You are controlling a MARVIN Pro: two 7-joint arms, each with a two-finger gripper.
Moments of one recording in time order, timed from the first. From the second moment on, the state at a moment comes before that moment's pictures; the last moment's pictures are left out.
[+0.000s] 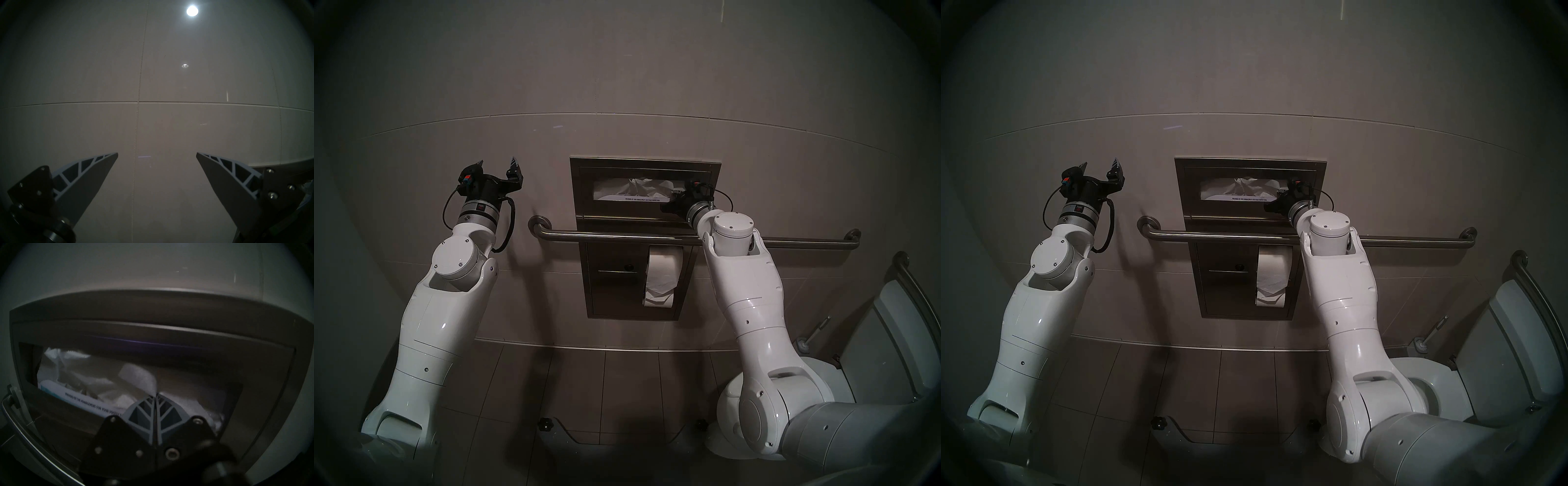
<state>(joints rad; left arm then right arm) 1.37 -1.12 -1.52 -1.69 -0.44 -0.05 0.22 -1.08 -1.56 1.53 -1.35 -0.09 0.35 0.26</state>
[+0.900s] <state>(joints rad) 1.37 -1.12 -1.52 -1.69 -0.44 -0.05 0.22 -1.13 -1.54 1.55 -1.39 -0.06 0.37 0.29</state>
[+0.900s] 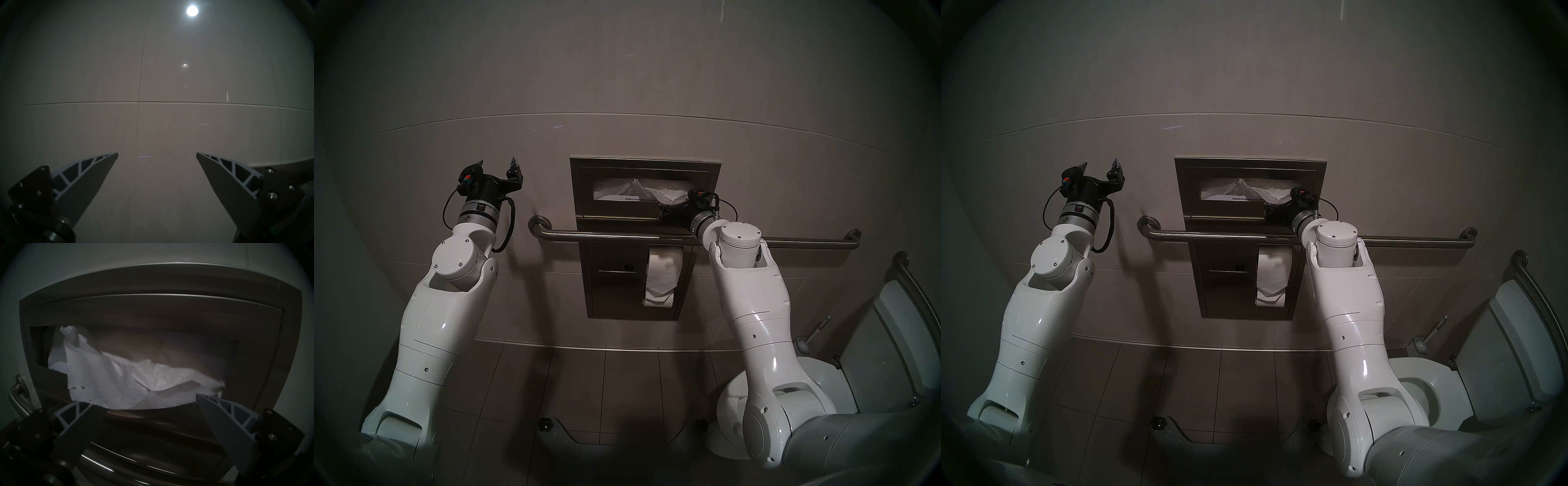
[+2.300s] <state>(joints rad) 1.36 -1.08 -1.45 -1.67 -0.48 -0.06 0.03 -1.13 -1.58 1.59 -1.41 -0.01 0.35 0.30</state>
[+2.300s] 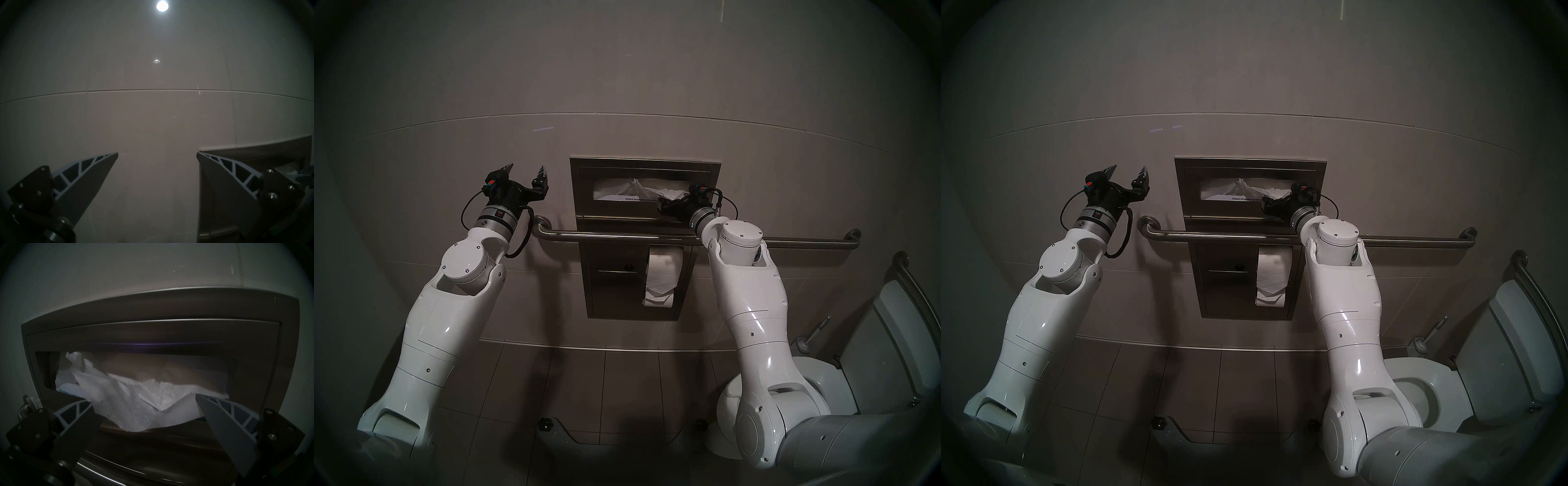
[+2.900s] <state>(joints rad) 1.34 -1.08 -1.38 -1.57 -0.51 -0.07 -0.08 -1.16 -1.61 1.57 -1.44 0.00 0.35 0.28</state>
